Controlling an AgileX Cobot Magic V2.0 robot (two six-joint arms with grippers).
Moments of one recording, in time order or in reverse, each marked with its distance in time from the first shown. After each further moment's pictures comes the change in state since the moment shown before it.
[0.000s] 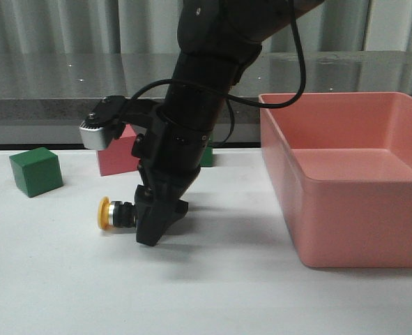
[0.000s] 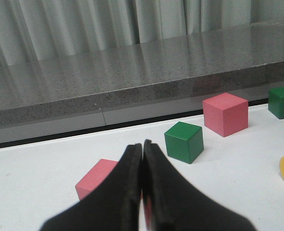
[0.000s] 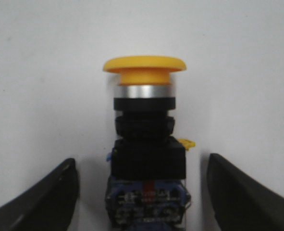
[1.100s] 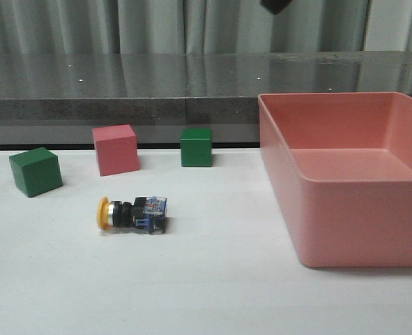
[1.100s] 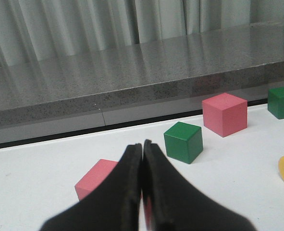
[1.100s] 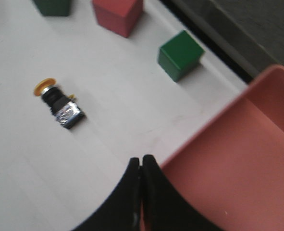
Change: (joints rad) left arm 0.000 0.000 0.000 0.000 0.000 0.000; right arm -0.347 -0.546 -0.002 0.000 0.284 0.574
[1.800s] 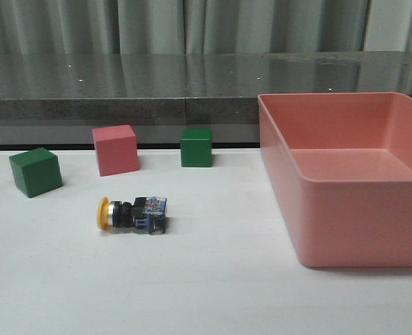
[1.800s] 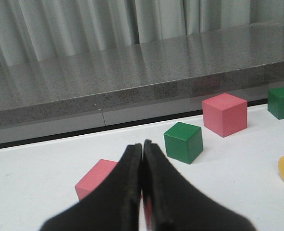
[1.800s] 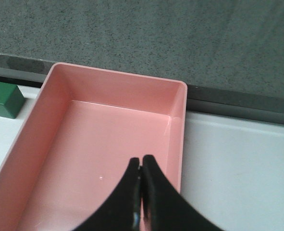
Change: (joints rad) left arm 0.000 0.000 0.000 0.000 0.000 0.000; right arm -0.398 -0.601 0.621 -0.062 -0.449 0.158
